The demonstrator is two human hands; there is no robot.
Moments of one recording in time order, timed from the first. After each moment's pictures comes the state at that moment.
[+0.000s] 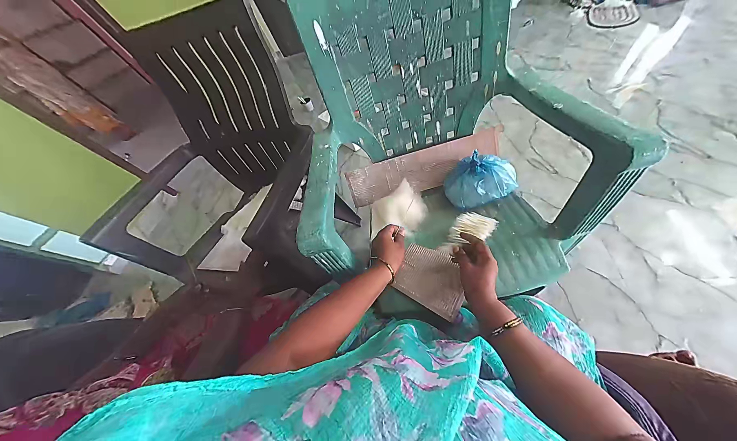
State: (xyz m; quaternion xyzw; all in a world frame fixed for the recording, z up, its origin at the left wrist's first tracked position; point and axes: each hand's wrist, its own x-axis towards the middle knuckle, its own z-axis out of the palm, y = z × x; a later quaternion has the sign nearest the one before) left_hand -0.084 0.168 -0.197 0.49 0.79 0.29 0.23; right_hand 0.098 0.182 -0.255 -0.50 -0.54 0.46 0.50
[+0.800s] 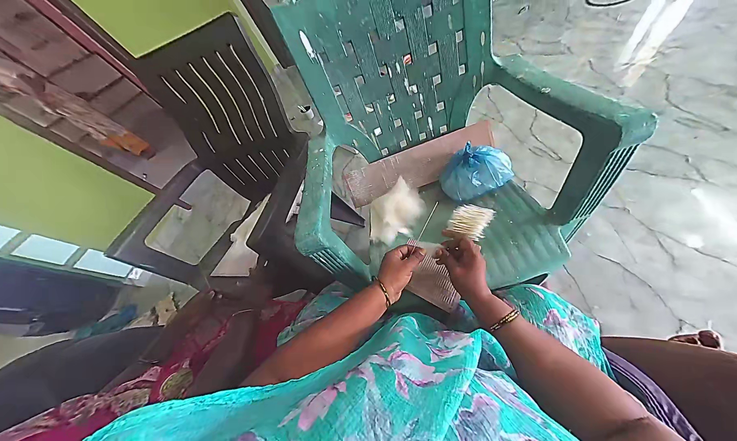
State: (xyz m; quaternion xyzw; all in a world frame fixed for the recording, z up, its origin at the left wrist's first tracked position) left_hand -0.053 0.123 -0.200 0.40 0.68 0.43 0.45; right_hand 0.094 0.169 -0.261 -0.36 -0.58 0.50 0.53
